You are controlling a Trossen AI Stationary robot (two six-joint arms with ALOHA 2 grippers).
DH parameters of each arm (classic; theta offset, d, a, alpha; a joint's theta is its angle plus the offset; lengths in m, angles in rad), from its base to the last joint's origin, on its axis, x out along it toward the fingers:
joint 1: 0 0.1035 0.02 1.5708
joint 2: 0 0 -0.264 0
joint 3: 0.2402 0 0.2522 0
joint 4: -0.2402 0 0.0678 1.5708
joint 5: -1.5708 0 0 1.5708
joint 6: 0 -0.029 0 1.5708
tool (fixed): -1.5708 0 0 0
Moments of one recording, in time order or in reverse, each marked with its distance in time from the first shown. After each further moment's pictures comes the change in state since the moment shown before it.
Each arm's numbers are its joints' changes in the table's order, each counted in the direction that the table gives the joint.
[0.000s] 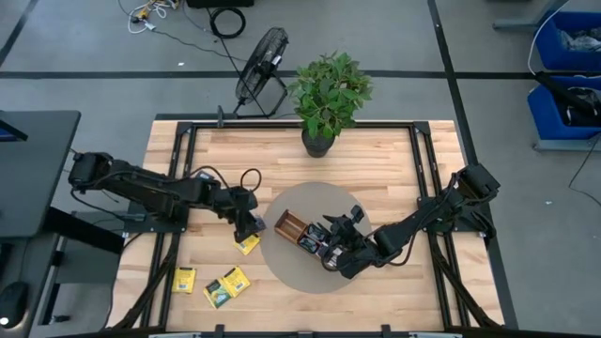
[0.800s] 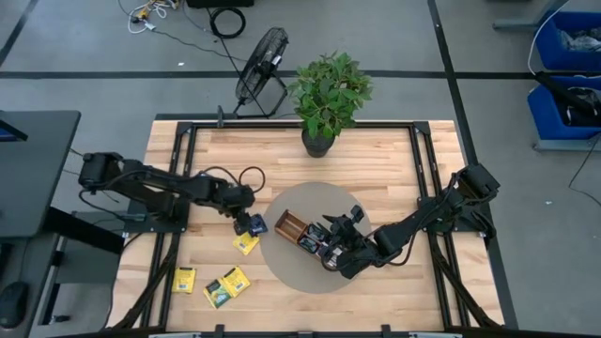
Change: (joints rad) left arm 0.076 -0.123 0.000 -0.162 -0.137 -0.016; right arm 0.000 0.000 0.000 0.004 0.000 -0.004
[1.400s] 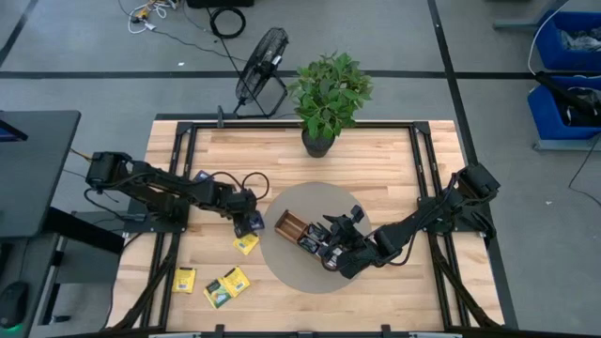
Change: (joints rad) left arm -0.050 -0.098 0.002 0.024 -0.078 -0.029; right arm 0.000 0.000 0.000 -0.003 0.002 0.008
